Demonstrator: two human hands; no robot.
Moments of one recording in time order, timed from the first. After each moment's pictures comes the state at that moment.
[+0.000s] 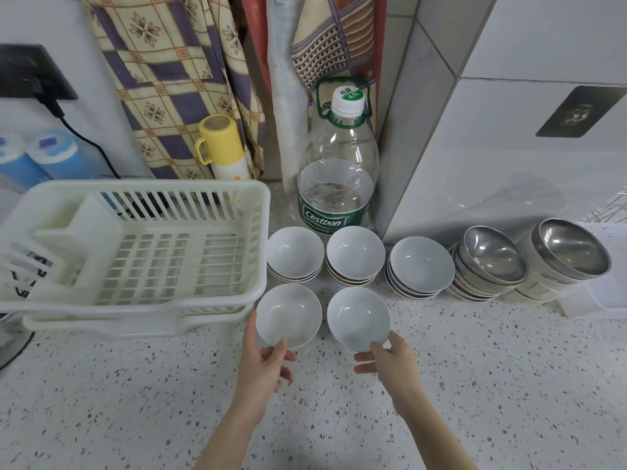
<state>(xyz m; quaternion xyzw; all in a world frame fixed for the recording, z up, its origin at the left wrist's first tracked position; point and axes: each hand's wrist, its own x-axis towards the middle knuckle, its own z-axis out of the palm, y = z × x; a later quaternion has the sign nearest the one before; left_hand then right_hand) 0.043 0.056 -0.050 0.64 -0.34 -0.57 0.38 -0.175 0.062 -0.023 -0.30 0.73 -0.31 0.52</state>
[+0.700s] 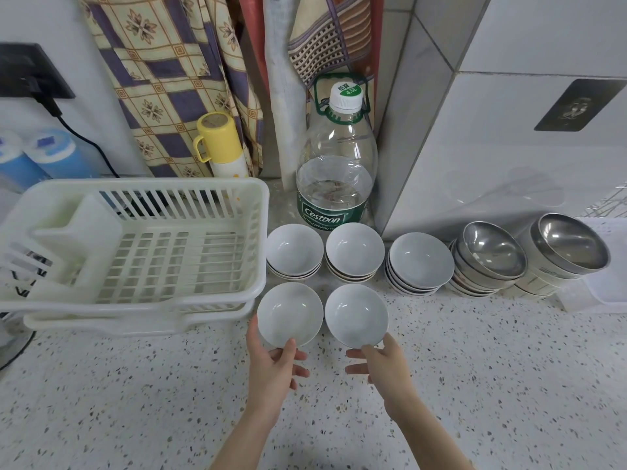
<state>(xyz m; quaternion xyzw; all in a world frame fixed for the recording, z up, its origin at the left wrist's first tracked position) 0.024 0.068 -0.051 0.64 -0.33 -0.56 0.42 -0.162 0.069 -0.024 -0.28 0.72 -0.31 0.55</state>
